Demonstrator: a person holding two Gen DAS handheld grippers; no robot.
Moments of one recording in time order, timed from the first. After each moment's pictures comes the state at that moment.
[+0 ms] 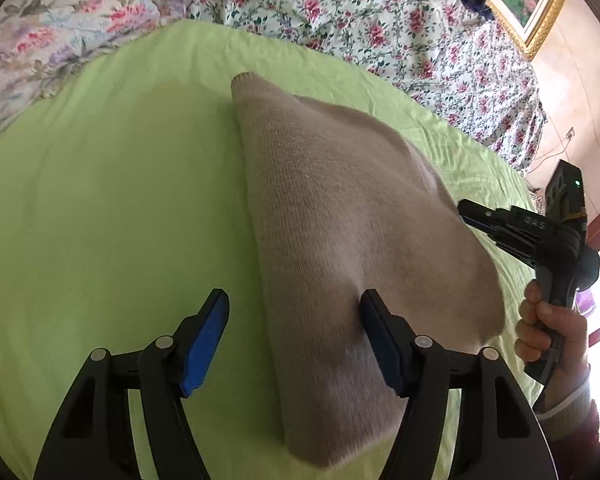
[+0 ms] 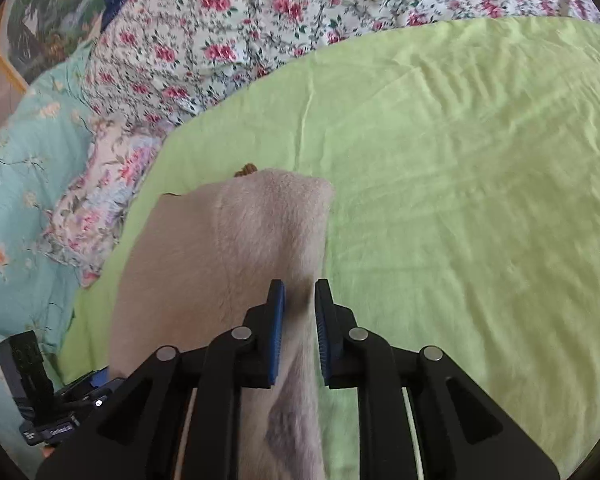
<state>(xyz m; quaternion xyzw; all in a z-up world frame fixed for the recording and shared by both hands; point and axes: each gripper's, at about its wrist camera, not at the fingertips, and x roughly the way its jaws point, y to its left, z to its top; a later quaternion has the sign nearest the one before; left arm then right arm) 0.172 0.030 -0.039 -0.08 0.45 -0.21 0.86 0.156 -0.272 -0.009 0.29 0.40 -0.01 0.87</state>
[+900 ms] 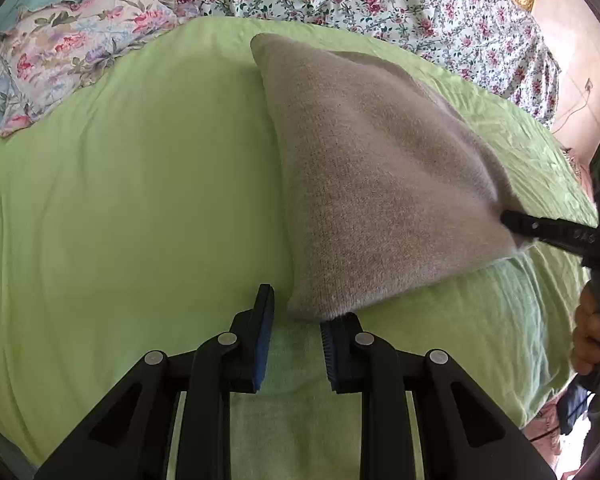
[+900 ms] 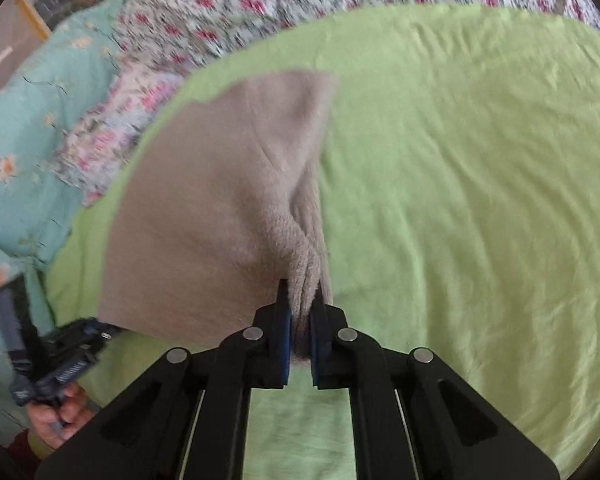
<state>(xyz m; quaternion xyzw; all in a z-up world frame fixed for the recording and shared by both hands) 0.100 0.037 -0.072 0.00 0.46 -0.15 0.88 0.073 -0.226 -0.044 0.22 0.45 0.00 0.87</state>
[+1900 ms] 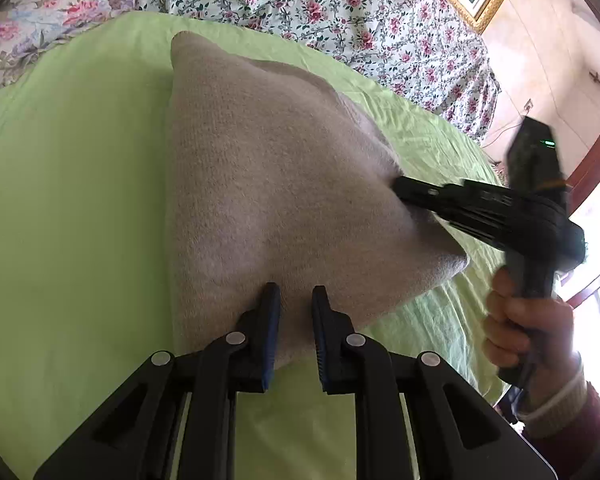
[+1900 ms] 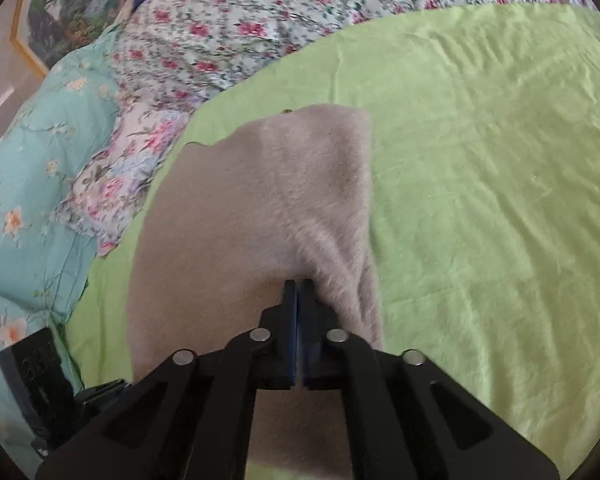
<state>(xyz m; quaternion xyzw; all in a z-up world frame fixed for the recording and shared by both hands) 0.134 0.016 -0.065 -0.07 0.44 -0.29 0.85 0.116 -0.214 -0.024 0.26 0.40 0.02 0.88</state>
